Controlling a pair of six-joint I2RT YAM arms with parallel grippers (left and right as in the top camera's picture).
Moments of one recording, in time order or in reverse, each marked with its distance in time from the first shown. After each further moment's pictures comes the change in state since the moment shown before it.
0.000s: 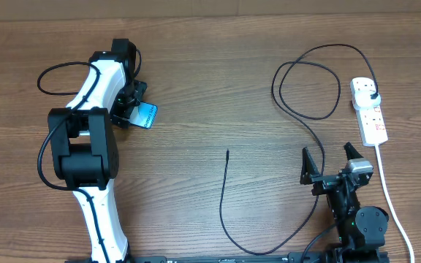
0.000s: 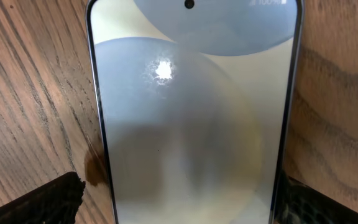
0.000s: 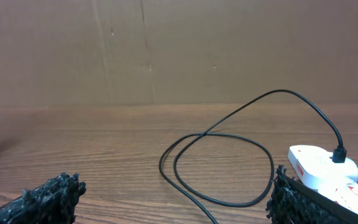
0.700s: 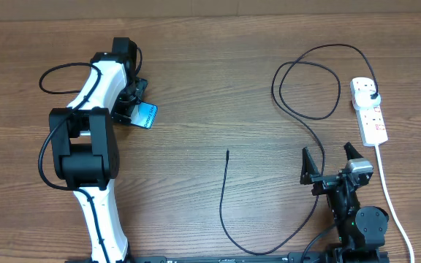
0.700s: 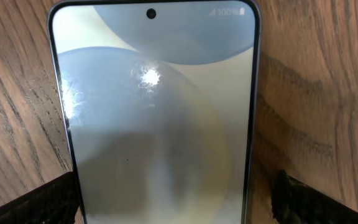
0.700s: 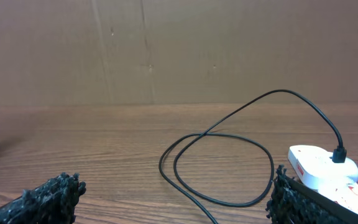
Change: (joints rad) left arm -0.012 0.000 -0.016 0.078 -0.009 -0.004; right arm 0.000 0.000 0.000 0.001 0.000 0.000
